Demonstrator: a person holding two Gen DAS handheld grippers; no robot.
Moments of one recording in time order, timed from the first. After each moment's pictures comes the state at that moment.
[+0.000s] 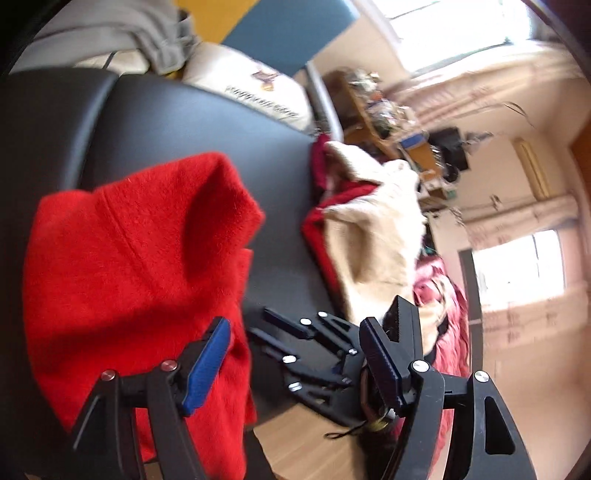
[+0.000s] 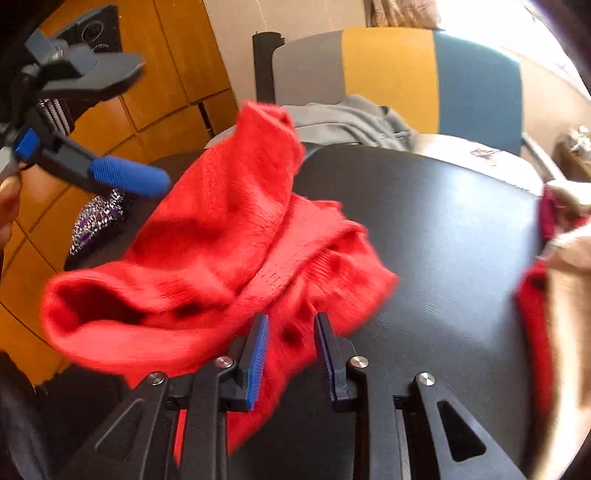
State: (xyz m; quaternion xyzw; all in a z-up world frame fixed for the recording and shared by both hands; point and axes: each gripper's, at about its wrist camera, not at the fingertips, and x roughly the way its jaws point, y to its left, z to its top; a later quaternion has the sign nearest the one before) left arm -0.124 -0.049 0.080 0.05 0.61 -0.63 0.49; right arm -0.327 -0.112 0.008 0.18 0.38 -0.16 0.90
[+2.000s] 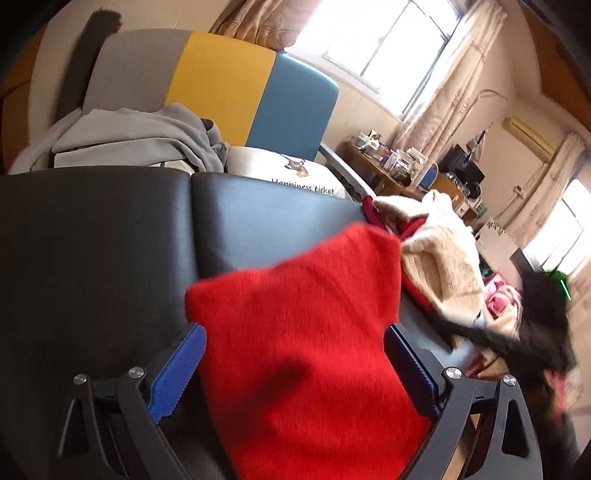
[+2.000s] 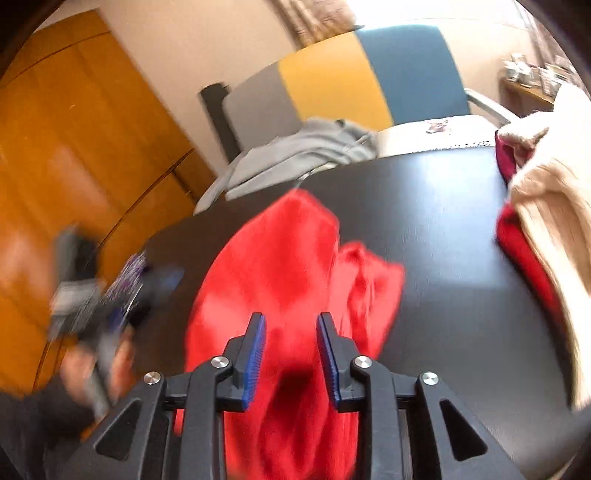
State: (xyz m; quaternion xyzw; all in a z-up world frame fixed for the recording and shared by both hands) left arm -0.100 0.055 0.028 0.08 0.40 -0.64 0.65; right arm -0.325 -0.102 0.025 0.33 0.28 -0.23 0.87
